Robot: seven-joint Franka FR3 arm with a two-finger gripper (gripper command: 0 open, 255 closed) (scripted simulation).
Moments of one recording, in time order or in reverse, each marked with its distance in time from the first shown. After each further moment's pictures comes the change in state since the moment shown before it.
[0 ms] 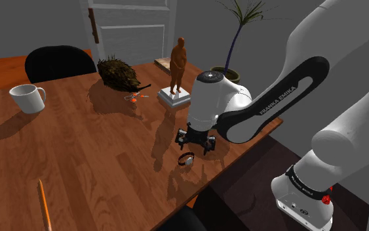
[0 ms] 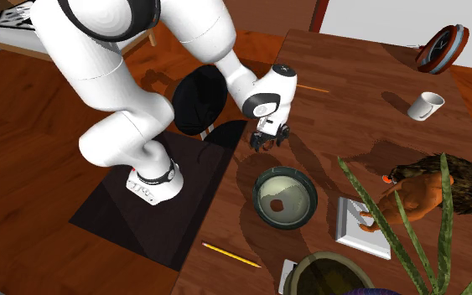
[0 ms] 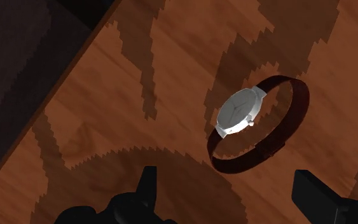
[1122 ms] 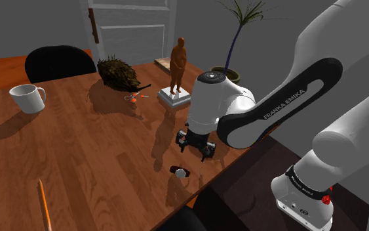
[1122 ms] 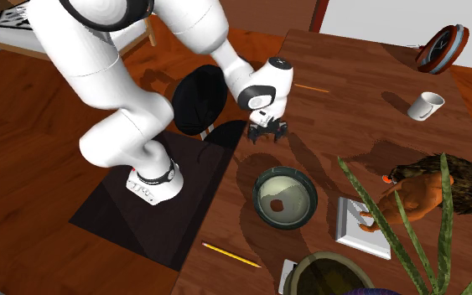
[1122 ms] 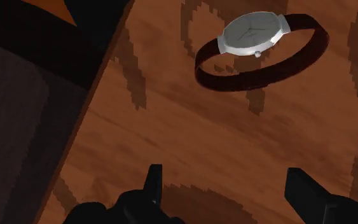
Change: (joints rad) arm 0.032 -0.059 0.041 -0.008 0.132 -0.016 0.190
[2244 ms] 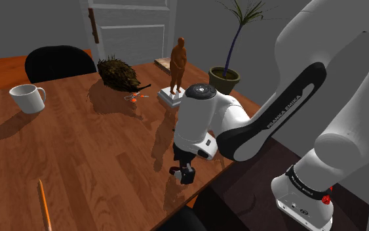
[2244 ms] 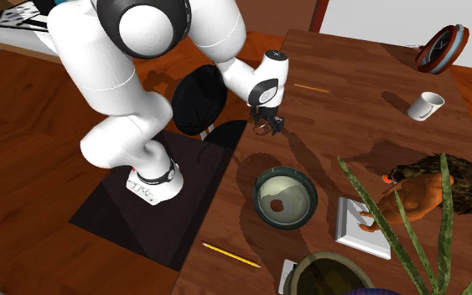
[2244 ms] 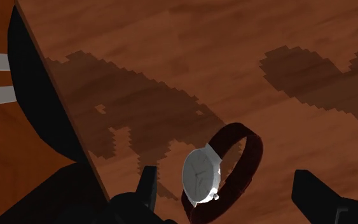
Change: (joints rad) arm 0.069 0.220 0.027 0.092 -0.307 0.053 1.196
